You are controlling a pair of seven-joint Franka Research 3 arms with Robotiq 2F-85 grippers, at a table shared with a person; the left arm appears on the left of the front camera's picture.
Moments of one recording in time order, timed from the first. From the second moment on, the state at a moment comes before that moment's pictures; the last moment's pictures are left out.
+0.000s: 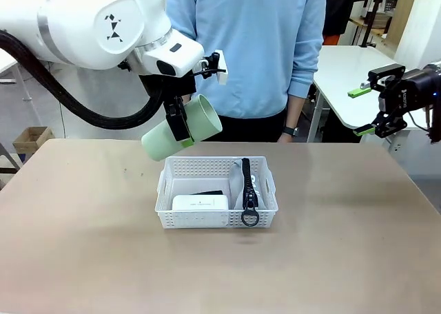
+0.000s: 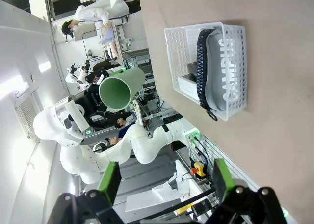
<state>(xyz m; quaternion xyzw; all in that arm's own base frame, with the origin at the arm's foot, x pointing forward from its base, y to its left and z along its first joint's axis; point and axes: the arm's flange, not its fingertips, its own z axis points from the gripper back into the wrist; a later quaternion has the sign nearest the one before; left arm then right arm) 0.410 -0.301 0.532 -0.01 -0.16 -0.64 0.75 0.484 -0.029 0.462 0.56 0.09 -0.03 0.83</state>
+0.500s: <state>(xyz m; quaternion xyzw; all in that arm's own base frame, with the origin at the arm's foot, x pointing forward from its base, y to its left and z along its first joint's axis) 0.410 -0.308 0.519 0.05 -0.22 -0.64 0.73 0.484 -0.029 0.462 0.56 0.09 -0.03 0.83</state>
